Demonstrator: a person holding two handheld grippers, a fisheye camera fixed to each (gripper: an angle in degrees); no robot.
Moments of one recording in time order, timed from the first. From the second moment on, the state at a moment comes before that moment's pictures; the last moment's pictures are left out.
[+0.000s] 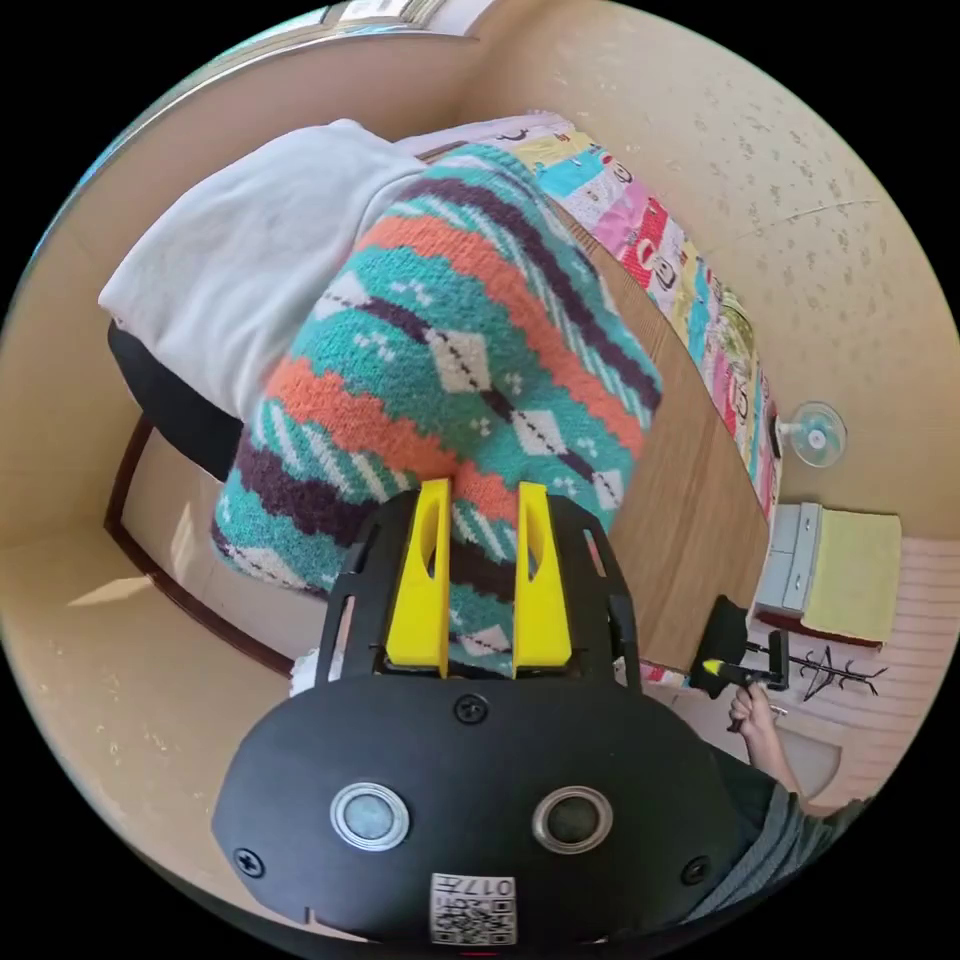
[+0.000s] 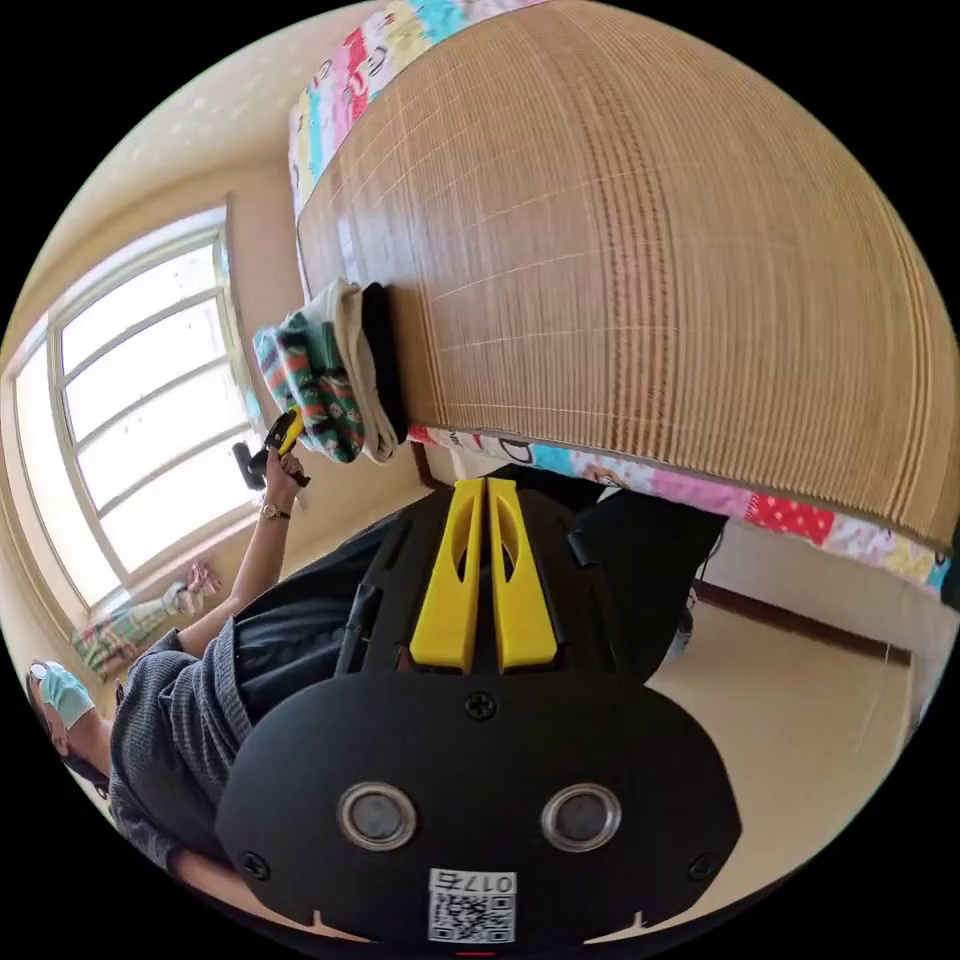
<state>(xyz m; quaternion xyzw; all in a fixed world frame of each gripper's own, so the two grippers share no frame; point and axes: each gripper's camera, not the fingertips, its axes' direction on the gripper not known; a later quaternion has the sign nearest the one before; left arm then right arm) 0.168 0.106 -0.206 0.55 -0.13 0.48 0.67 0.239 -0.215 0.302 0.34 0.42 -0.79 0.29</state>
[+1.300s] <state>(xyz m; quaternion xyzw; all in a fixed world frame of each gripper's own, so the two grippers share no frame) 0.235 0.169 0.432 0.30 -0.24 0.75 0.54 0.270 -0.224 -0.290 0.34 -0.15 -0.83 0.42</state>
